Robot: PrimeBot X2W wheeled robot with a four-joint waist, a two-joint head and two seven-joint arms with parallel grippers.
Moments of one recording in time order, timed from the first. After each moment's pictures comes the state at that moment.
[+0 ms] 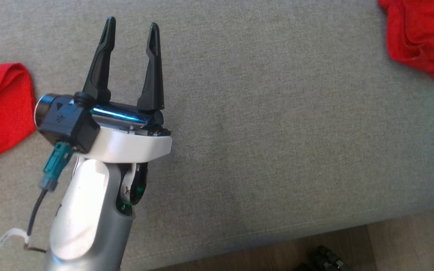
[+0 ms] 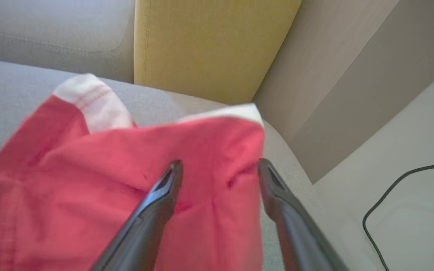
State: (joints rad) left arm -0.40 0.05 -0.31 -0.06 -0.20 0.10 -0.26; right arm -0.84 -0.48 0.04 0.84 0.10 0.13 -0.17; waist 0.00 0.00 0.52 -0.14
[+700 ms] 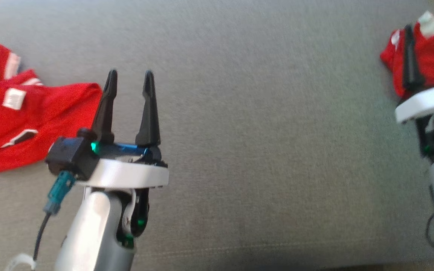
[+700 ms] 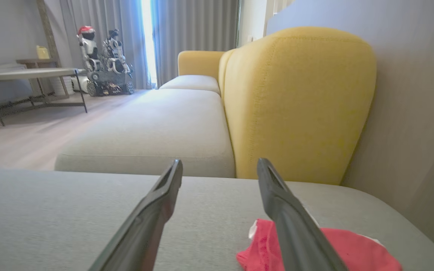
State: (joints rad) left arm -0.24 0.05 -0.31 -0.05 -0.29 0.13 -0.26; right arm -0.62 -0.31 0.10 0.60 0.25 0.13 -0.24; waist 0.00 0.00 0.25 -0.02
